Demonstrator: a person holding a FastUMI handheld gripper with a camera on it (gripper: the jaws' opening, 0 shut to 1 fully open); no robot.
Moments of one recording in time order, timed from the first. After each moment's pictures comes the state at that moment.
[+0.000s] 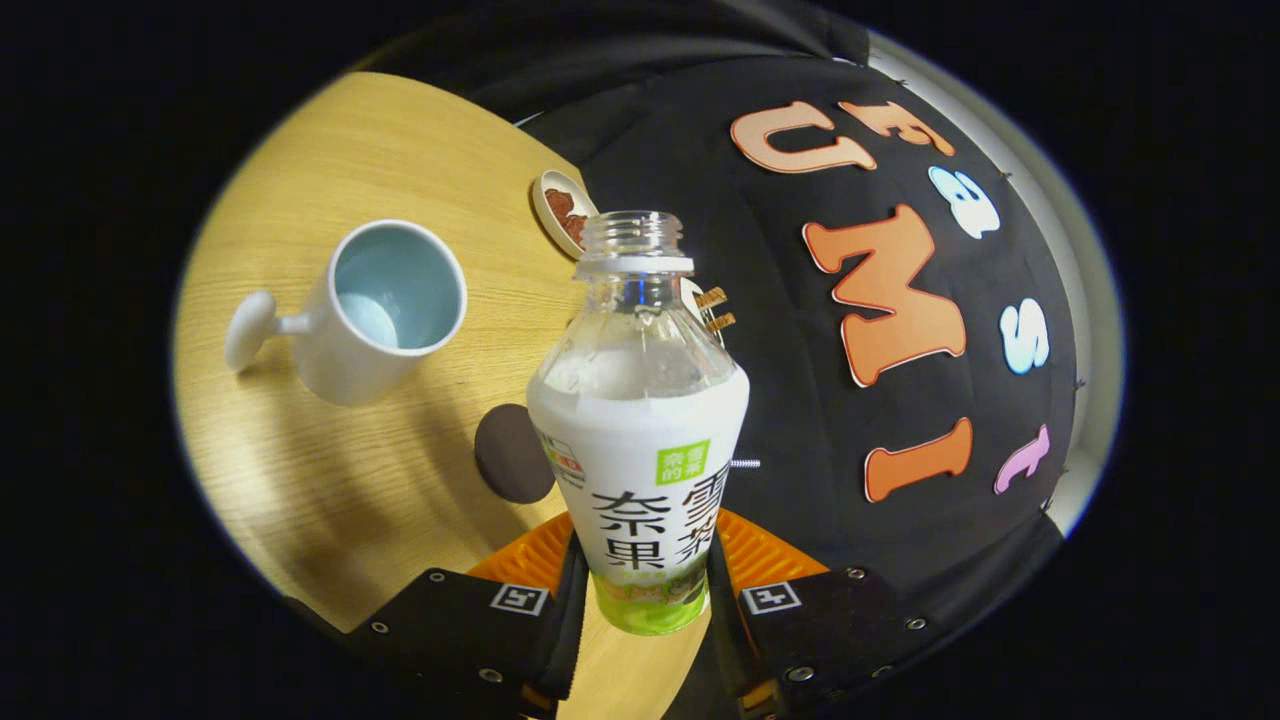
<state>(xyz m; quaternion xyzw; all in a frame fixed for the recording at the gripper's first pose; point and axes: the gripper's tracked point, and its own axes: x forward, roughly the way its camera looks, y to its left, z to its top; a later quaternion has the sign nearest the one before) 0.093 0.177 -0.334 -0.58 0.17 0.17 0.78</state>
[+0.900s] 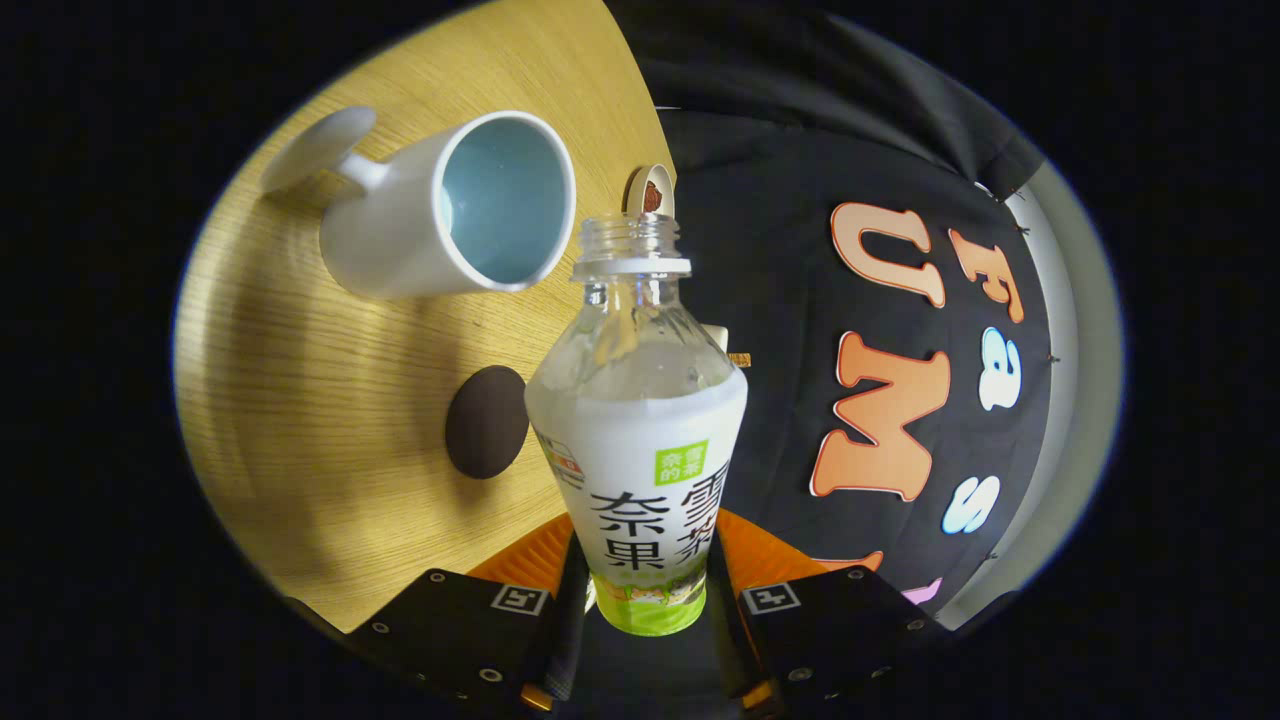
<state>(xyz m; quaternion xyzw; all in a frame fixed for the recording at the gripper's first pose) 0.109 0.199 -0.338 -0.74 0.06 0.19 0.64</state>
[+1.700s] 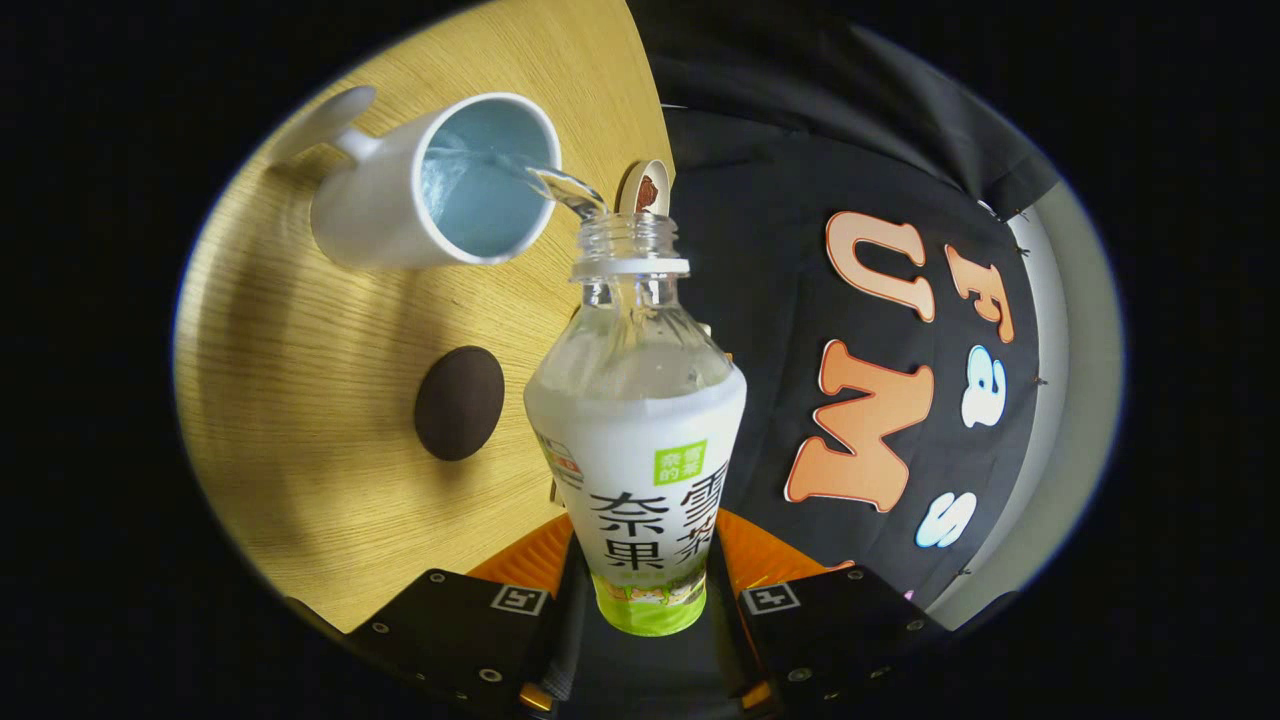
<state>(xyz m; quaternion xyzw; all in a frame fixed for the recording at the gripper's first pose) 0.114 0.198 -0.335 -0.76 0.04 0.17 0.62</state>
